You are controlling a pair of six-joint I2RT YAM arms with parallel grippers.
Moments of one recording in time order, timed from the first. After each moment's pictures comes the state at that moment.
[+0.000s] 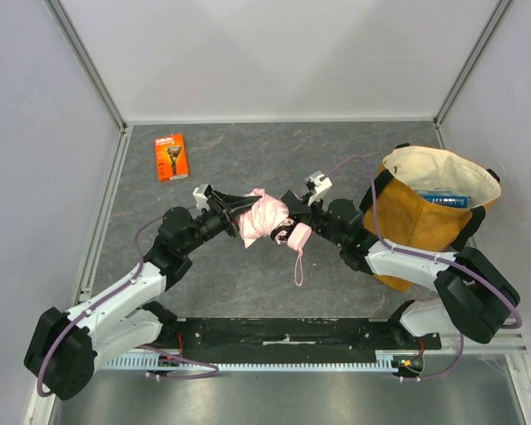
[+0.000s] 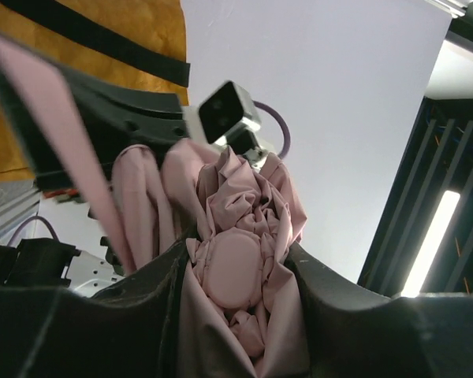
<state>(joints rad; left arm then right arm) -0.58 0.94 0.47 0.52 0.34 -1.94 0.70 1.36 0.58 0.67 -0.10 0.31</state>
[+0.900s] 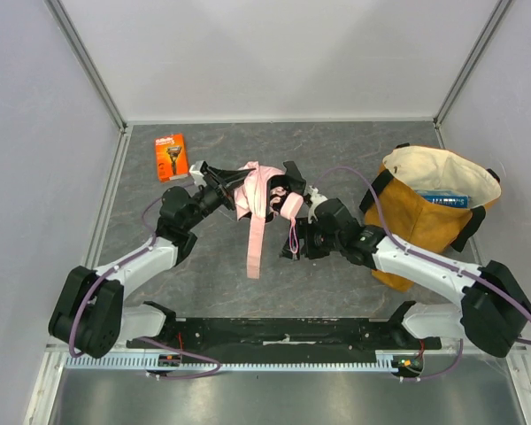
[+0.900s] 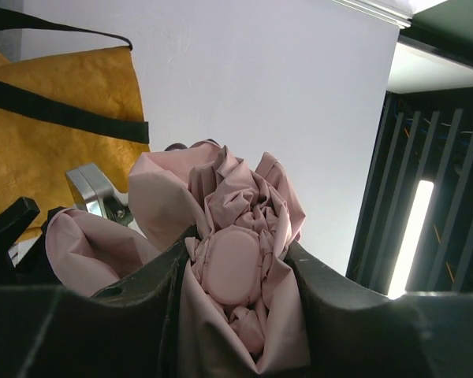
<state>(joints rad) -0.41 1.23 0.55 0.83 0.46 -1.95 0.77 1.28 0.74 -0.18 -0.19 0.59</state>
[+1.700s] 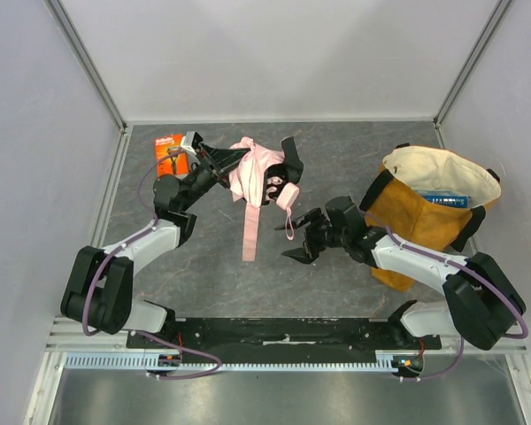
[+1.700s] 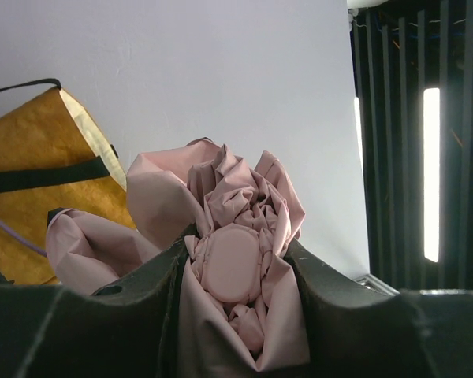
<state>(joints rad) -0.33 1.39 0.69 1.13 0.56 -1.84 0.65 1.32 0.64 0.01 -0.43 1.78</state>
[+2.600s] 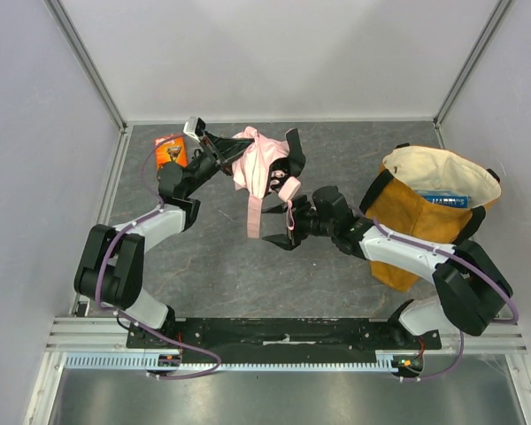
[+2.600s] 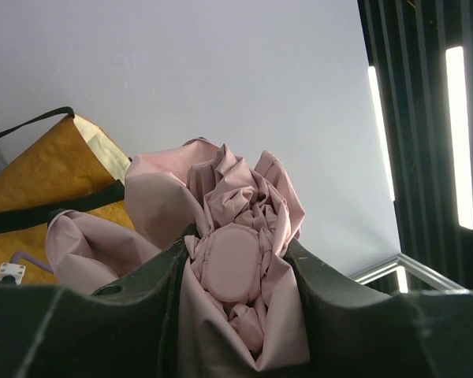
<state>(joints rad) -0.30 1.55 0.83 1.23 0.64 -1.76 0.71 1.42 0.77 0.16 -0.40 1.98</state>
